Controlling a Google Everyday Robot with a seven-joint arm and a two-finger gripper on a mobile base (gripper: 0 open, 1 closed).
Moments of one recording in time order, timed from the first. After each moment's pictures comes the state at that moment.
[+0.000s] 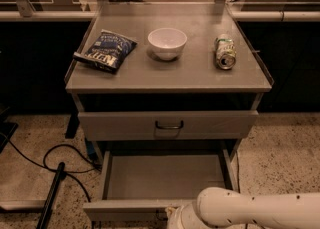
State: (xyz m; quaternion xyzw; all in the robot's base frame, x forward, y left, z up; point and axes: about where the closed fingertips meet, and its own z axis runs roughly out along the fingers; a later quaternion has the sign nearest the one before) arm 0.303 0.005 0.465 -0.51 0.80 0.30 0.14
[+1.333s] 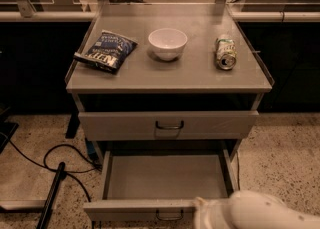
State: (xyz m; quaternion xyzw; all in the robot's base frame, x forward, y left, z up) arm 0.321 -0.061 0.520 -0.46 0.84 0.22 0.18
